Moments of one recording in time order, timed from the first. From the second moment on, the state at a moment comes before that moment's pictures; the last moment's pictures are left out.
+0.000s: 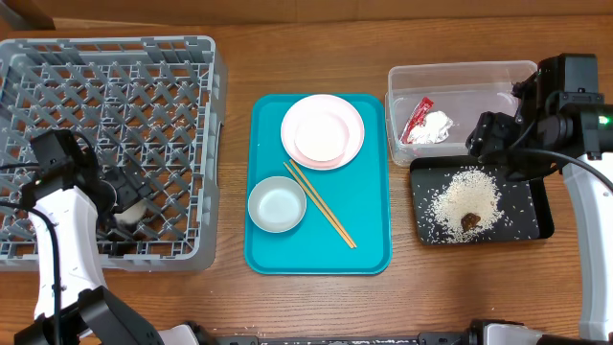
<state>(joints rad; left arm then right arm) 0.51 1.49 1.09 -0.87 0.02 -0.16 -0.06 1.45 1.53 -1.31 -0.15 0.28</state>
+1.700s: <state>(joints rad) -0.01 1.43 1.48 -0.95 0.35 0.09 -0.06 1.45 1.53 -1.35 -0.18 0.28</state>
